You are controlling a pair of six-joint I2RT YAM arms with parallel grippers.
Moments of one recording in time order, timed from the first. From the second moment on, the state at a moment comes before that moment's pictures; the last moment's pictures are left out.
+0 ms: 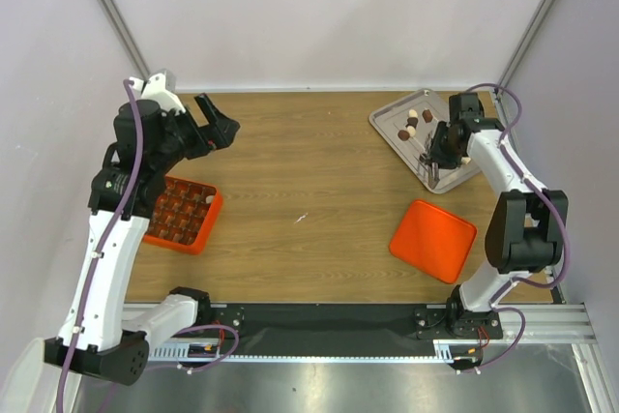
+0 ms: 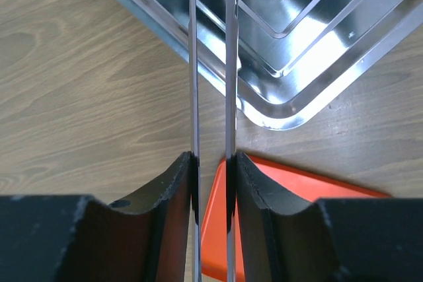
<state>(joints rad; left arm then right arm) -0.19 1.03 1.39 -0.72 0.10 -0.45 0.03 1.67 1.34 -0.71 -0.02 0.39</state>
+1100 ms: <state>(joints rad) -0.17 1.07 1.75 -0.87 -0.06 -0.42 1.01 2.36 2.23 -0.44 -0.25 0.37</state>
